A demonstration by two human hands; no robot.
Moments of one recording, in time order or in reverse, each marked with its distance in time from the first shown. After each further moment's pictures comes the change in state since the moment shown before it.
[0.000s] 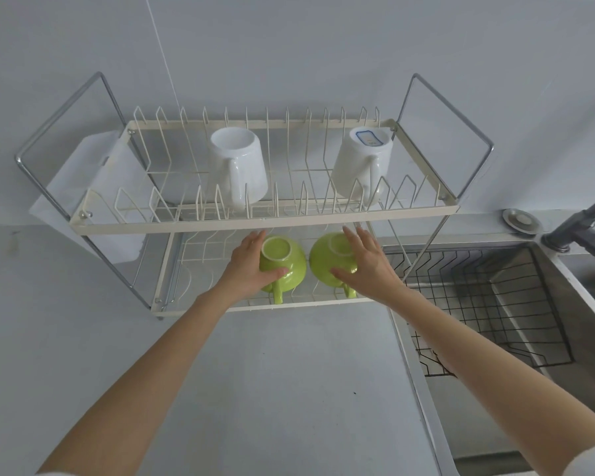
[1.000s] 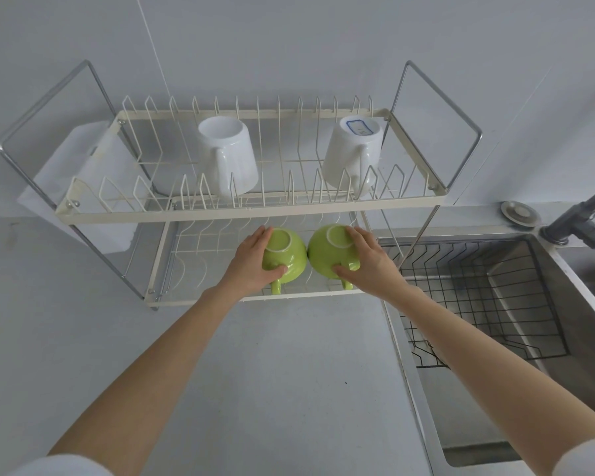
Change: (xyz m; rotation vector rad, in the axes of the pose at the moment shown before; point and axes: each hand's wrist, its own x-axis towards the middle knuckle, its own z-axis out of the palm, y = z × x) left_hand -0.003 0.009 0.017 0.085 -0.001 0.042; right_hand -0.008 0.018 -0.003 0.017 -0.006 0.022
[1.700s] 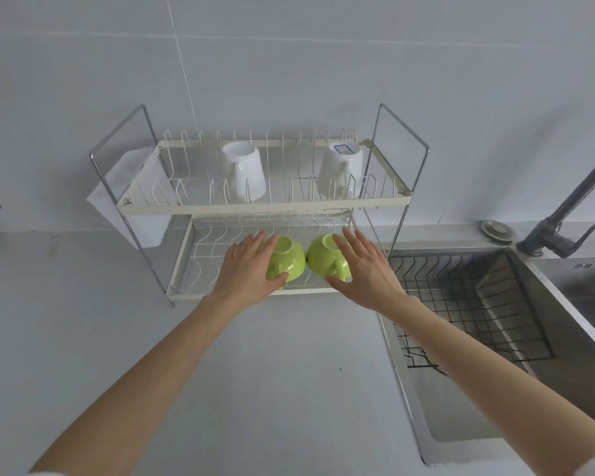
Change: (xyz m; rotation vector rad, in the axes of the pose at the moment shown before) left_hand -0.080 0.040 -0.027 0.422 0.180 0.112; right_hand -0.072 -0.033 -0.023 -0.263 0.119 -0.238
